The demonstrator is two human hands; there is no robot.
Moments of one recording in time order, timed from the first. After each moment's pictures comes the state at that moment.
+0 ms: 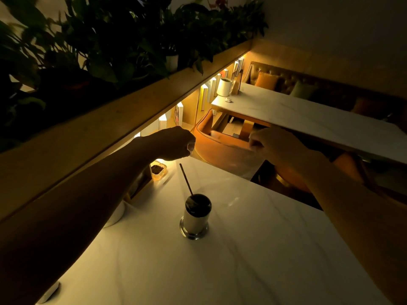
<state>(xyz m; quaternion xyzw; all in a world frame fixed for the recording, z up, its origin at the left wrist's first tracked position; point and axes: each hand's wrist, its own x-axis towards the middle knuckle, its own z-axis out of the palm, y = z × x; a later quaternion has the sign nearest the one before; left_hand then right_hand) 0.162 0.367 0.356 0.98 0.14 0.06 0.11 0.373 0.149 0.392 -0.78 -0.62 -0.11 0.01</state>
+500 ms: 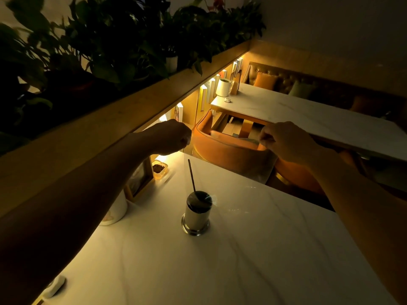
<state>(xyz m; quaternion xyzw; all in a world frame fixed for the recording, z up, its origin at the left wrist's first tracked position) 0.144 0.356 0.377 0.98 0.14 0.10 0.10 0.374 0.124 0.406 -0.79 -0.59 -0.11 0.08</state>
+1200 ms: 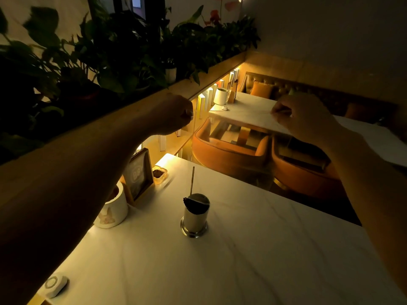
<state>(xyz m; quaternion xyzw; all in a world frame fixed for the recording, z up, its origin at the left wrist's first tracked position) 0.130 0.333 0.448 0.96 0.17 0.20 0.07 0.351 0.085 0.488 -0.78 -0.58 -0.19 0.15</state>
